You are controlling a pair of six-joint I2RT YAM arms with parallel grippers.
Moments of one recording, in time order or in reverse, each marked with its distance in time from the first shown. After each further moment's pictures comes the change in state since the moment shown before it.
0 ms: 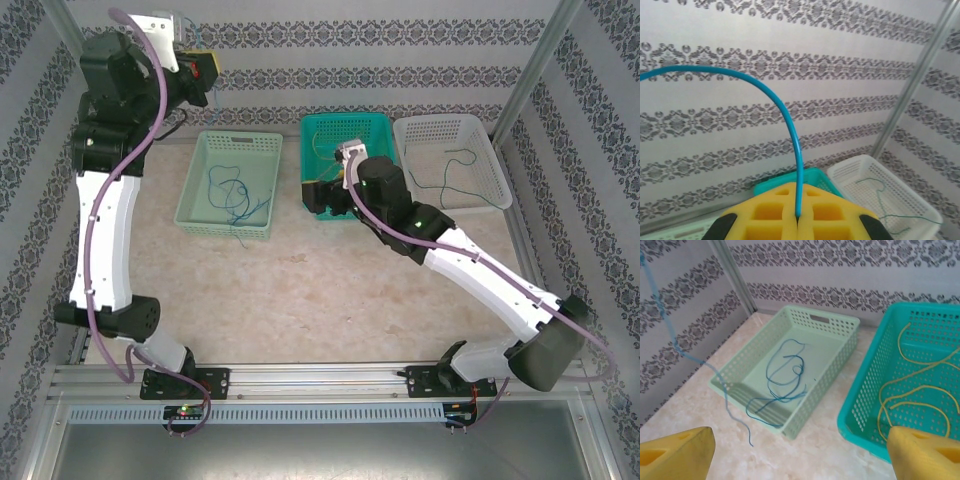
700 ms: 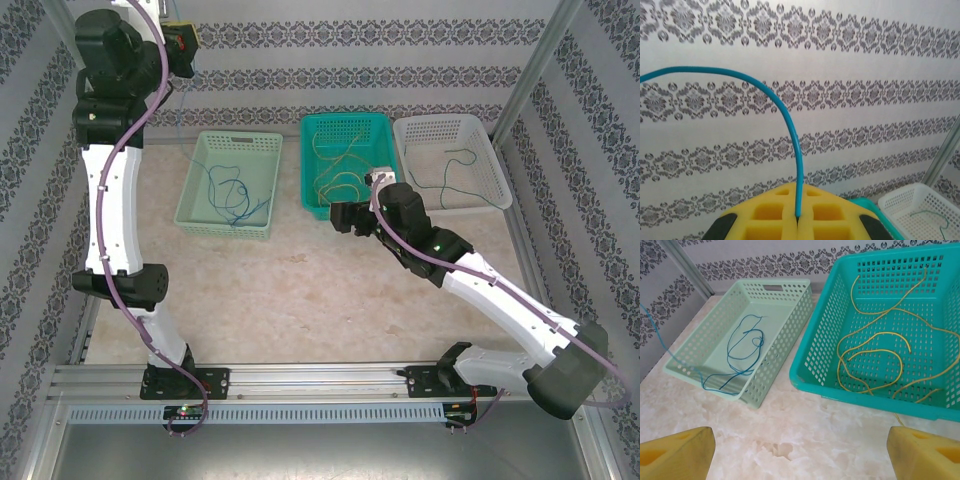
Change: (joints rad) left arm 0.090 0.189 0.231 0.043 -0.047 0.050; right arm -0.058 -0.165 -0.242 -0.014 0.058 0.096
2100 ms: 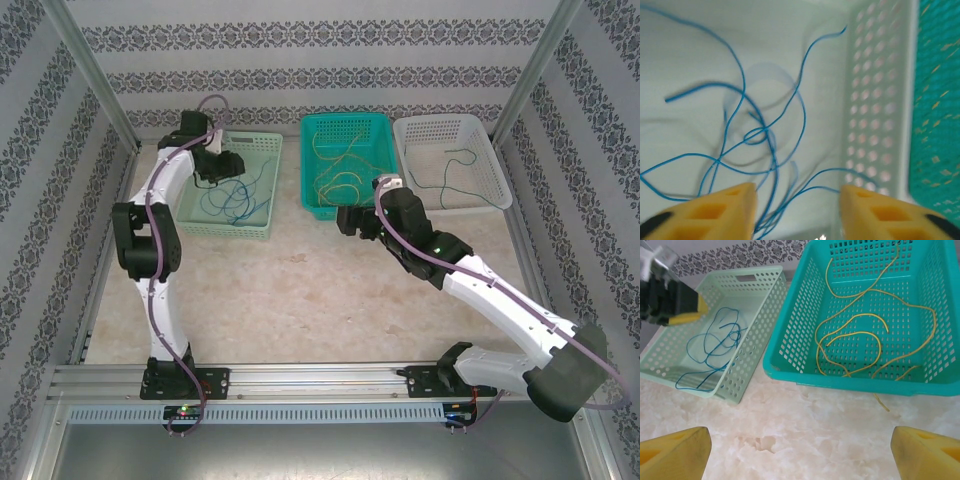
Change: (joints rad) left arm 0.011 0.305 -0.629 -0.155 0.021 -0.112; right arm -0.037 -0.011 -0.062 -0.008 0.033 0.049
